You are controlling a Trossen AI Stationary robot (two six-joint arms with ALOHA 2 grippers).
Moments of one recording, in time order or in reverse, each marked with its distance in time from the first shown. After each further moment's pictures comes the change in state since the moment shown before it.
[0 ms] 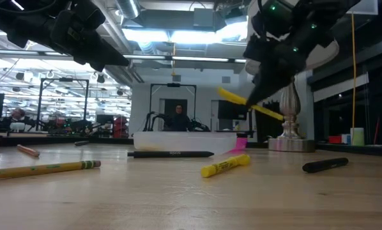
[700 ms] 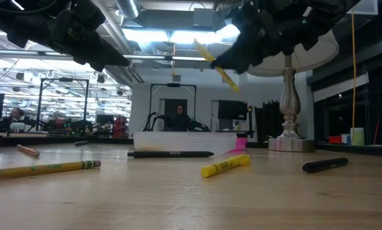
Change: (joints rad) left arm 0.000 0.000 0.000 -0.002 0.001 0.000; right arm 0.022 0.031 -0.005 0.461 -0.103 -0.043
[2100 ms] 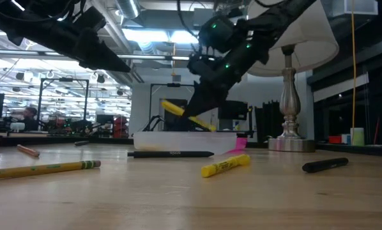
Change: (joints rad) left arm 0.000 -0.001 0.001 0.001 -0.314 0.027; right arm -0.040 0.455 0.403 -0.339 0.143 0.235
